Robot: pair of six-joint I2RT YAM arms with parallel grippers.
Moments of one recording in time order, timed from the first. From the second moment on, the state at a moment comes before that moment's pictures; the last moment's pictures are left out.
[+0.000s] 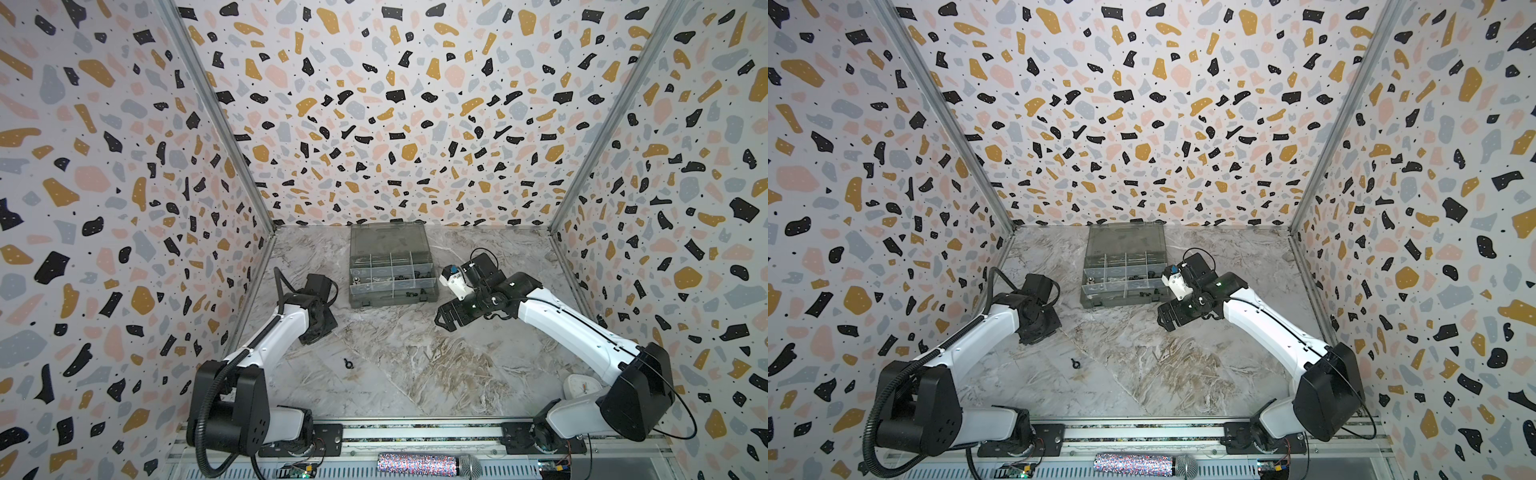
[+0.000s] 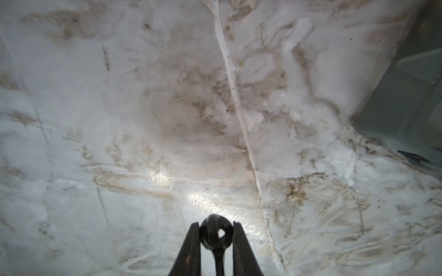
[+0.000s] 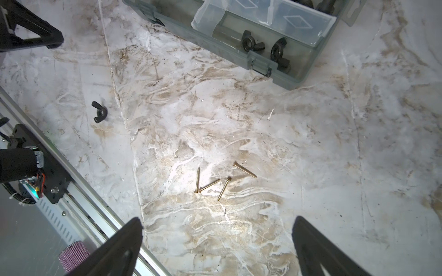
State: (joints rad) left arm -0.15 1.36 0.88 -0.85 -0.14 -0.69; right arm 0.62 1.43 1.22 -0.86 -0.25 0.10
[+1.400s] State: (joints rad) left arm -0.57 2.03 1.74 -0.88 -0.06 -0.69; right arm 0.53 1.29 1.14 -0.90 -0.18 0.17
